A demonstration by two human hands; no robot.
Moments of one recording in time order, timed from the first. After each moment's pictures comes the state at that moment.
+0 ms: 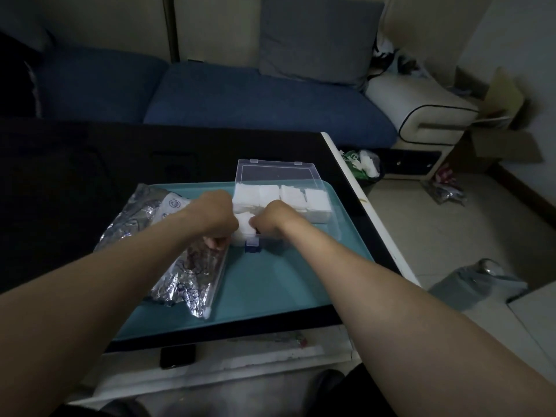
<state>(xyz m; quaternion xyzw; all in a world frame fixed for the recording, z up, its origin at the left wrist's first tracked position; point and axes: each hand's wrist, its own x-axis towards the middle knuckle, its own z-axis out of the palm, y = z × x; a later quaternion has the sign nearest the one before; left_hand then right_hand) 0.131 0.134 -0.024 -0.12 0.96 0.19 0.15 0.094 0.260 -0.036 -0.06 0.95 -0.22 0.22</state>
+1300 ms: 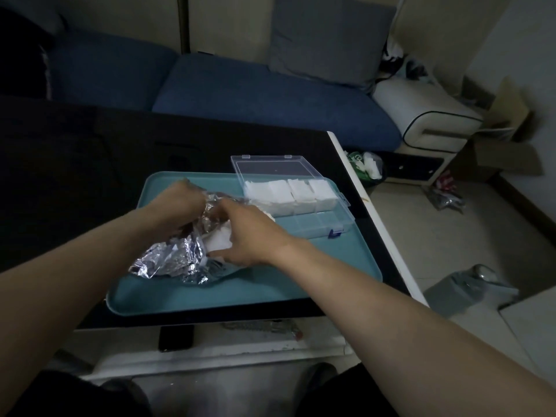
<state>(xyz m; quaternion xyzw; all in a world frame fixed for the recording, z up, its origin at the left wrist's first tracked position) 0.179 0.104 -0.016 -0.25 0.85 0.47 0.03 0.150 0.245 -0.042 -0.38 0.89 -0.22 0.11</state>
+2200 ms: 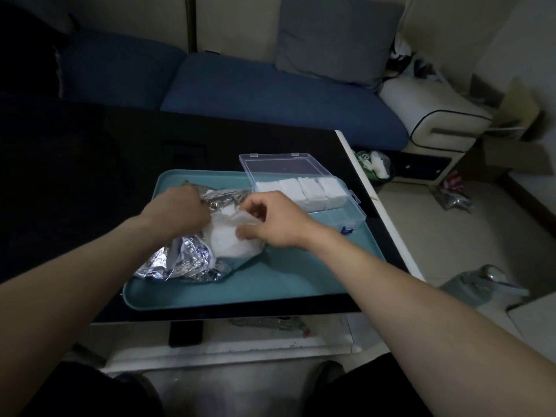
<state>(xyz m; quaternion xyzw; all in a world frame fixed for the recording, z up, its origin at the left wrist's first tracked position) 0.176 0.073 -0.041 -0.18 0.97 0.18 0.02 0.136 0.259 -0.034 -0.29 0.86 -0.38 0.18</state>
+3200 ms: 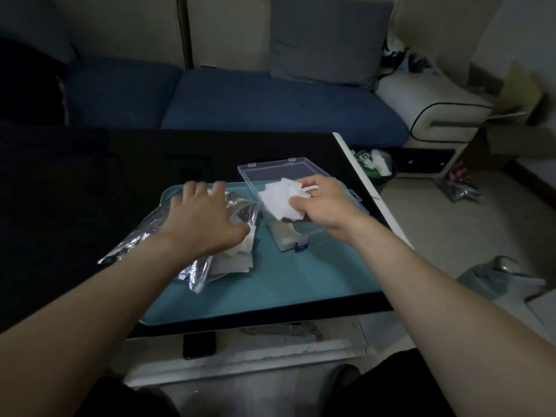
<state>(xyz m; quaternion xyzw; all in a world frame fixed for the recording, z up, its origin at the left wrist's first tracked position) 0.191 0.110 -0.016 -0.09 0.99 0.08 -0.06 0.103 0.304 -0.024 -0.05 0.80 -0.58 0.12</state>
